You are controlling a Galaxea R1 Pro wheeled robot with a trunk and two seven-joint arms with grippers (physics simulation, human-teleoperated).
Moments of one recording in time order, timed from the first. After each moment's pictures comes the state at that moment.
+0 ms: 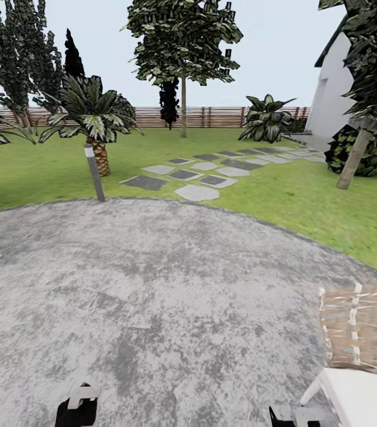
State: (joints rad) left arm -0.31 0.11 0.10 -0.39 -0.02 -0.26 -0.08; right arm -0.31 -0.10 0.00 -0.17 0.01 -0.56 0.00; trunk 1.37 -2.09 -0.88
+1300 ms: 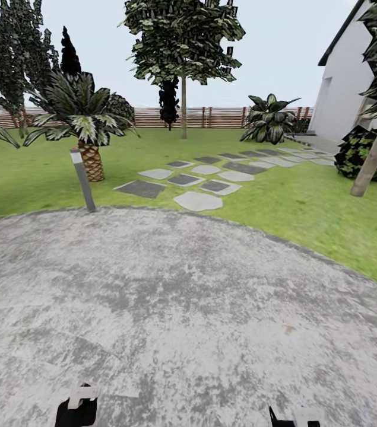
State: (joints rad) left arm -0.31 0.11 0.10 -0.39 -0.02 -0.26 -0.08; right arm -0.31 -0.10 0.00 -0.17 0.01 -0.56 0.00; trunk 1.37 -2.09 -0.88
